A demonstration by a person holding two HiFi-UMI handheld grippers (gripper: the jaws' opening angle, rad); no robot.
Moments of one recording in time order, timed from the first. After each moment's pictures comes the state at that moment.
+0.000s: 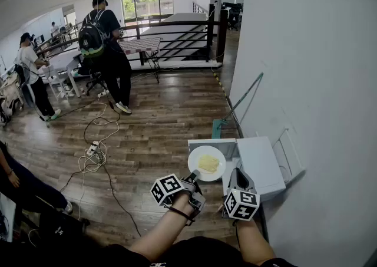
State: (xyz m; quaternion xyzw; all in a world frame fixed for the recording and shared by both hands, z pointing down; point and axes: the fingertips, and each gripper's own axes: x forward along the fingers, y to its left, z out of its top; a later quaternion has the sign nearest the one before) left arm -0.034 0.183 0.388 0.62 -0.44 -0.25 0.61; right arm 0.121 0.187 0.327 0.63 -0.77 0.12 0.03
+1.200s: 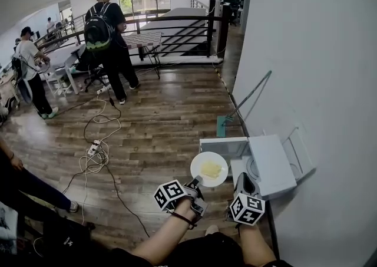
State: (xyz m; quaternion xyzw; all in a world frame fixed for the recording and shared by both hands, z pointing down) left arm -0.116 0.181 0.431 0.61 -0.42 -0.23 0.63; right arm 0.056 0.185 0.357 0.66 -0.73 0.14 0.03
